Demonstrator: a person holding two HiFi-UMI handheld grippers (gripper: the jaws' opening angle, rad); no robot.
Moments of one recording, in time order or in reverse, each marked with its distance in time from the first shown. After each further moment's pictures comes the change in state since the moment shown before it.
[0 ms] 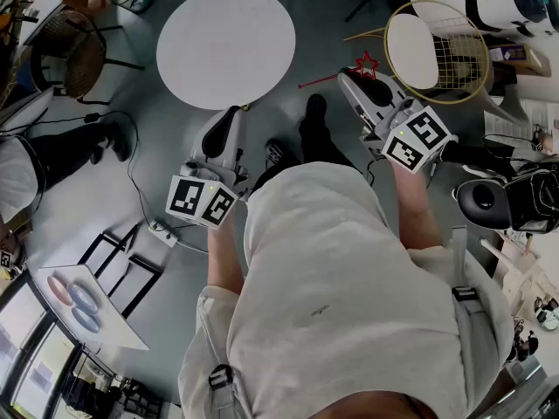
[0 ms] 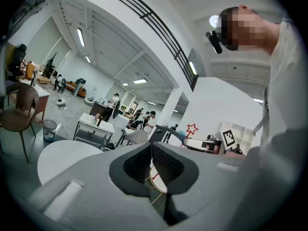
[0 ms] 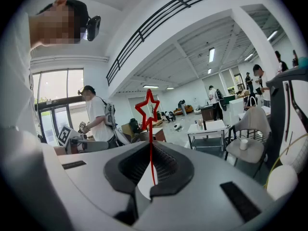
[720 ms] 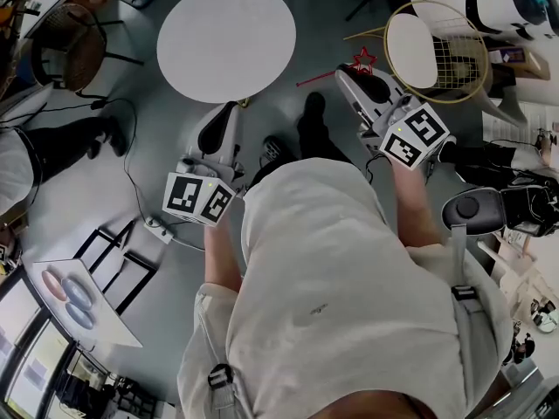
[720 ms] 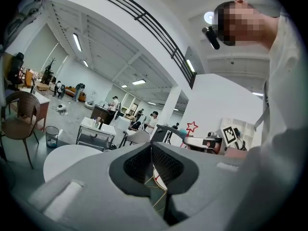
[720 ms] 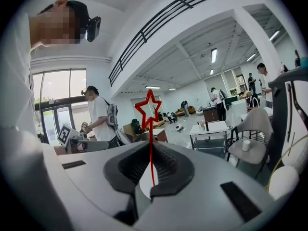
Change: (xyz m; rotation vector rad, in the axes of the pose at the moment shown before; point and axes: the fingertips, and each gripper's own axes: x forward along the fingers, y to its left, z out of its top) left arm -0.012 -0.007 0.000 0.059 -0.003 0.018; right arm -0.004 0.012 -0.003 -0.009 -0.012 0.022
